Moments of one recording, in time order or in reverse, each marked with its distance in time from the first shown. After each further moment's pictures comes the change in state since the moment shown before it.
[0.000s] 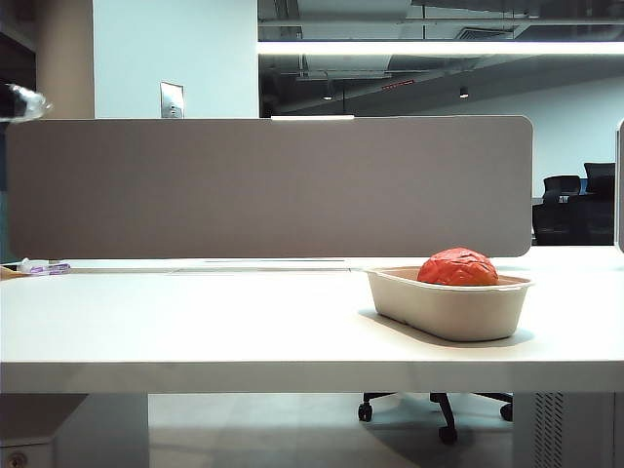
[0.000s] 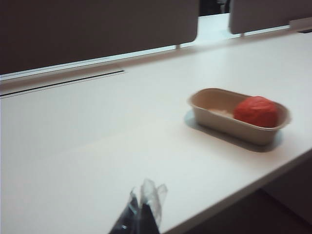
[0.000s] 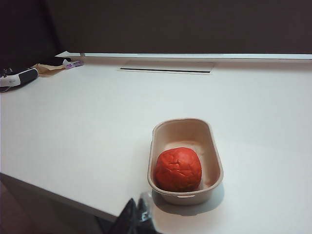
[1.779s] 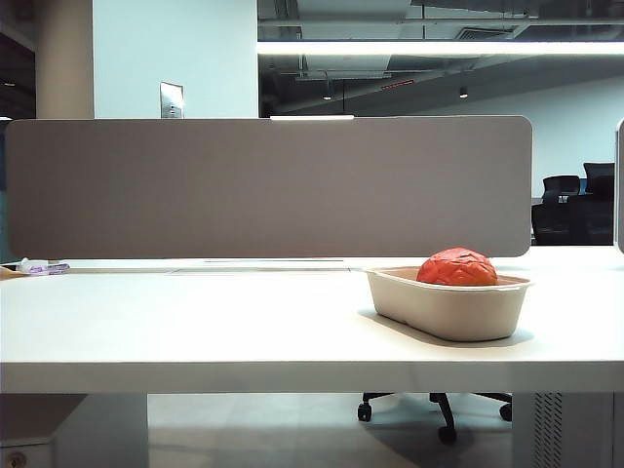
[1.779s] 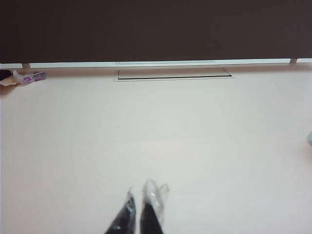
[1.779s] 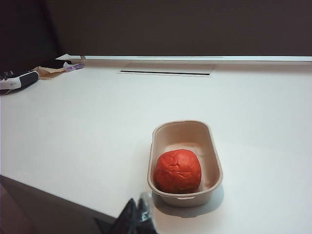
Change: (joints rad) left arm 0.533 -0.127 -0.126 0.050 0.164 -0.040; right arm 0.000 -0.011 0.000 0.000 0.001 0.000
